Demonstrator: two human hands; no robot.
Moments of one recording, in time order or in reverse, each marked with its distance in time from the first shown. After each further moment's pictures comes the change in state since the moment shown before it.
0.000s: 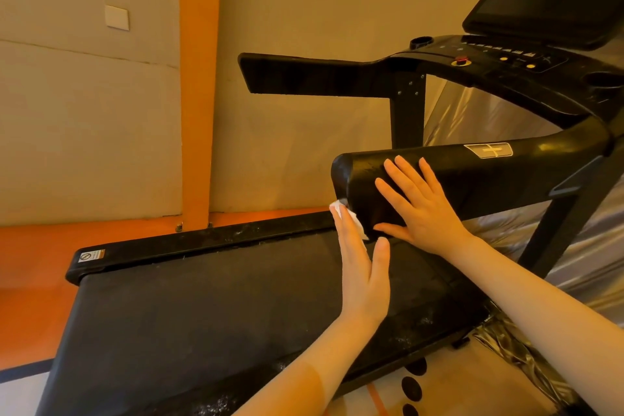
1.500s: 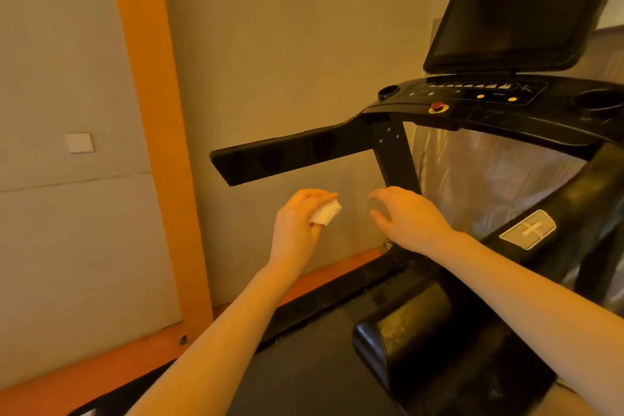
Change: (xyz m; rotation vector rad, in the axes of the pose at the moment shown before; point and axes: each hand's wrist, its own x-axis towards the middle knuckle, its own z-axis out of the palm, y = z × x) left_hand 0.298 0.056 -0.081 0.745 -0.191 0.536; right_hand 0.151 0.093 0.042 0.366 -0.414 0.767
